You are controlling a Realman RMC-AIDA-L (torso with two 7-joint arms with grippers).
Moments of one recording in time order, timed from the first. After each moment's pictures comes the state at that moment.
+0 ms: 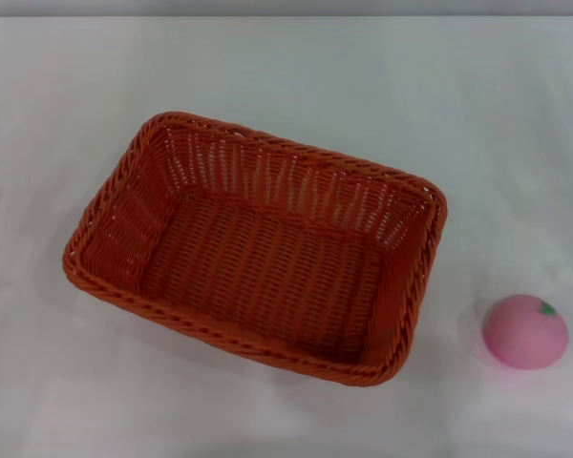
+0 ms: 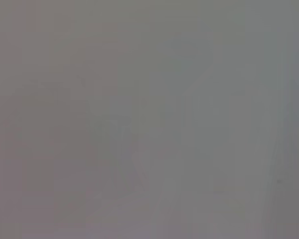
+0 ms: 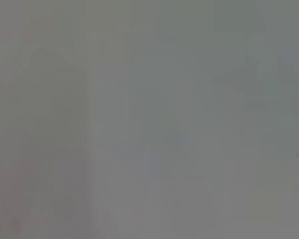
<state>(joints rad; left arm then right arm) -0.22 -2.08 -2.40 -0.17 0.81 -1.52 2.61 0.16 2.00 -0.13 -0.19 1.67 1.59 -2.53</state>
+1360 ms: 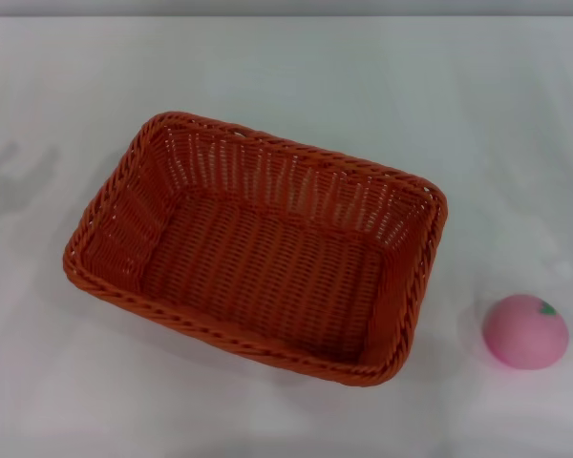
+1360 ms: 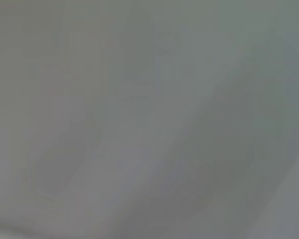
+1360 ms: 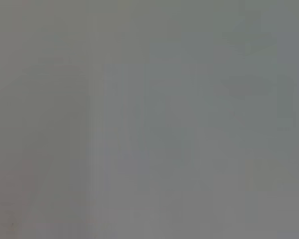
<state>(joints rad) -0.19 -2.07 -2.41 -0.97 1.56 -1.35 1.28 0.17 2.00 -0.13 -0.21 1.68 1.59 -2.55</state>
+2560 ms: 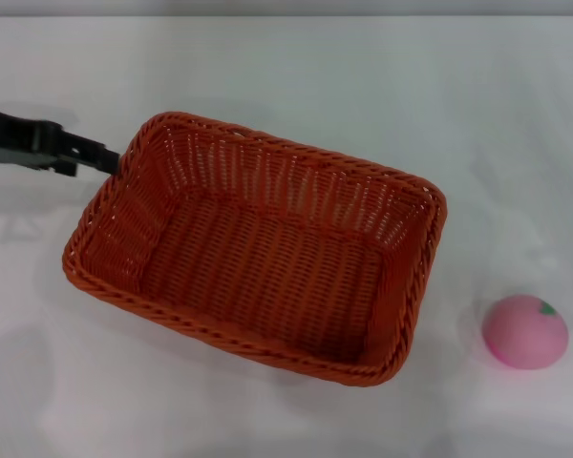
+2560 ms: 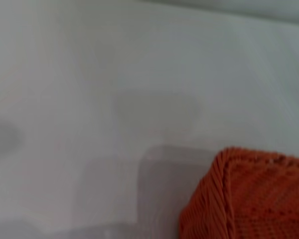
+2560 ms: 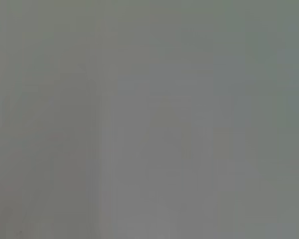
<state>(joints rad) -0.75 -1.96 -2.32 -0.87 2.47 -1.60 0.66 0.19 2.00 -0.13 -0.19 1.68 1.60 -2.57</state>
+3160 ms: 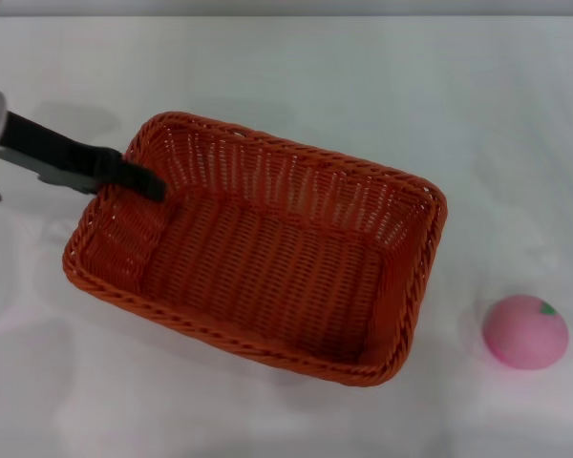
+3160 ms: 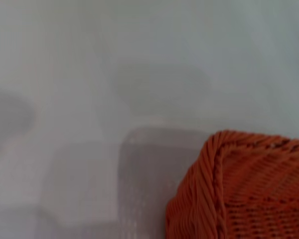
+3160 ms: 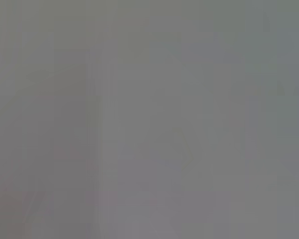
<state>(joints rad) -0.82 -2.00 -2.23 -0.75 2.50 -1.52 0.62 0.20 2.00 -0.13 -0.20 1.68 1.59 -2.58</state>
